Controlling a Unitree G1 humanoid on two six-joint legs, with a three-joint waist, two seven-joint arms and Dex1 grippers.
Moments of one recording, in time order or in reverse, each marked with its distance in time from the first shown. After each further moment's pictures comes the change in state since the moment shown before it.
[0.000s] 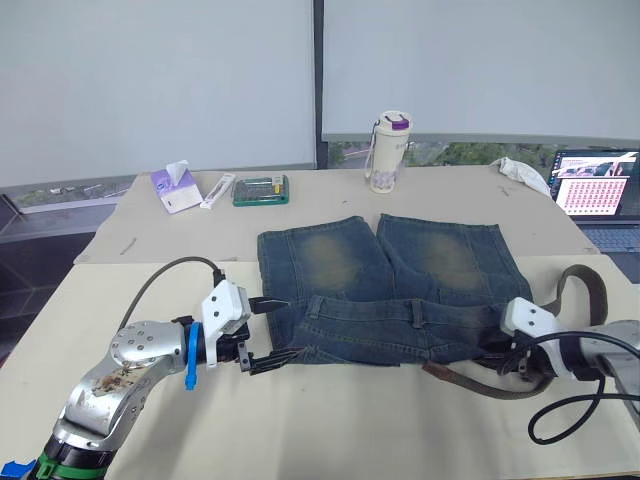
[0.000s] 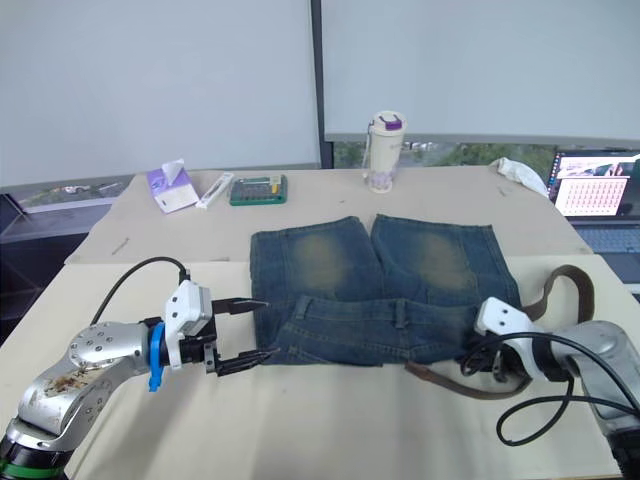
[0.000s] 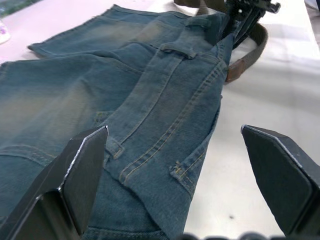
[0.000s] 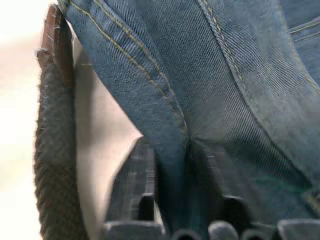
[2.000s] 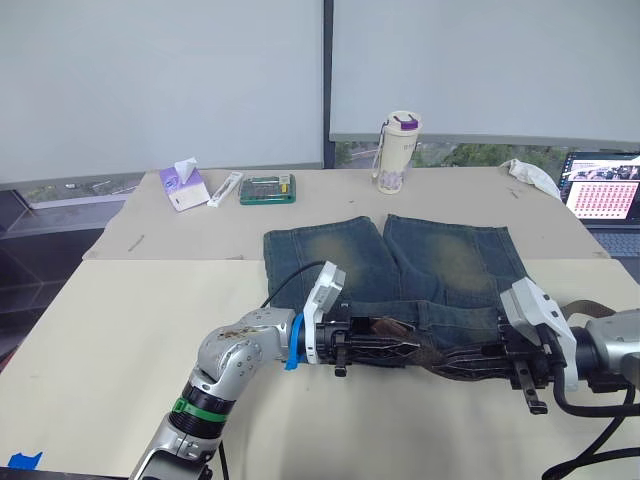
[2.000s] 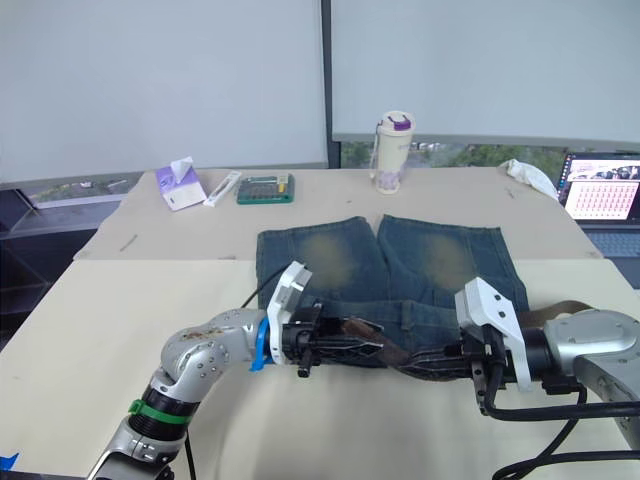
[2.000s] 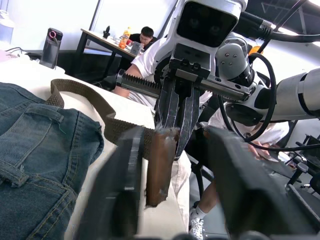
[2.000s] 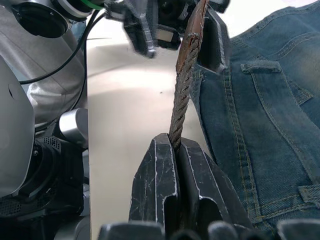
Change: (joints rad) left arm -0.321 -0.483 -0.231 0.232 -0.262 0.321 -0.060; right arm 0.077 -0.100 -0.159 -0.569 0.608 0.389 0.001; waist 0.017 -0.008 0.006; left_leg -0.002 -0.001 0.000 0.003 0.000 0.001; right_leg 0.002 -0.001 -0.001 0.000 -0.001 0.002
